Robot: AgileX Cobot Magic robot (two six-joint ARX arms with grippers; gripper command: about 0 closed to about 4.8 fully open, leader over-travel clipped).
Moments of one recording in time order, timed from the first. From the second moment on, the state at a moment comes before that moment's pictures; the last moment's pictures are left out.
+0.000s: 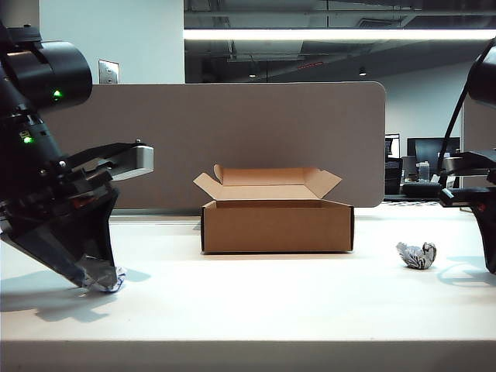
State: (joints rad) left arm -0.39 1.48 0.76 -0.40 0.25 0.21; right arm 0.08 1.53 0.80 -0.40 0.09 0.07
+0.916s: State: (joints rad) left arm -0.40 1.49 0.76 -0.35 0.21 0.18; right arm 0.08 1.52 0.81 -0.40 0.10 0.07
